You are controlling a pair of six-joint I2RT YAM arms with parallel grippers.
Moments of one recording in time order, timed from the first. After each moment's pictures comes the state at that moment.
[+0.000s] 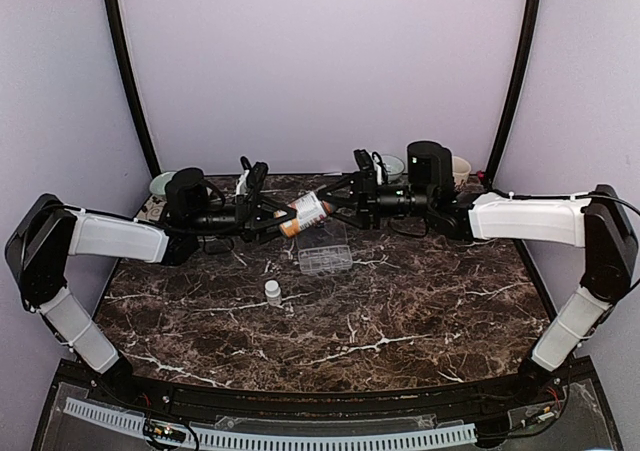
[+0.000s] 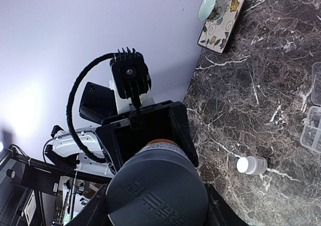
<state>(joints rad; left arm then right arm) -0.54 1.60 0.82 0.76 0.98 -0.99 0.72 1.62 1.12 0.31 -0.70 1.06</state>
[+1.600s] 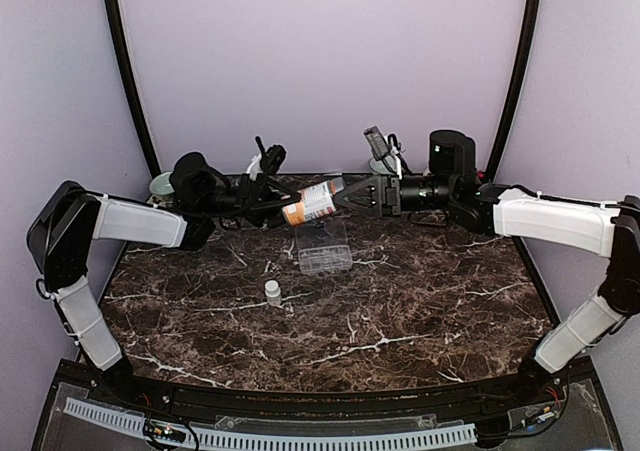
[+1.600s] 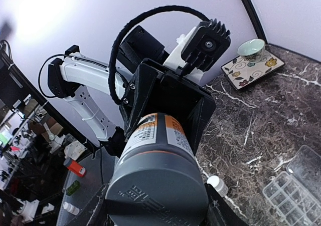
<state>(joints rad) -0.55 1.74 0.99 1.05 1.21 -1.32 0.68 1.50 1.08 0.25 -0.84 0.49</state>
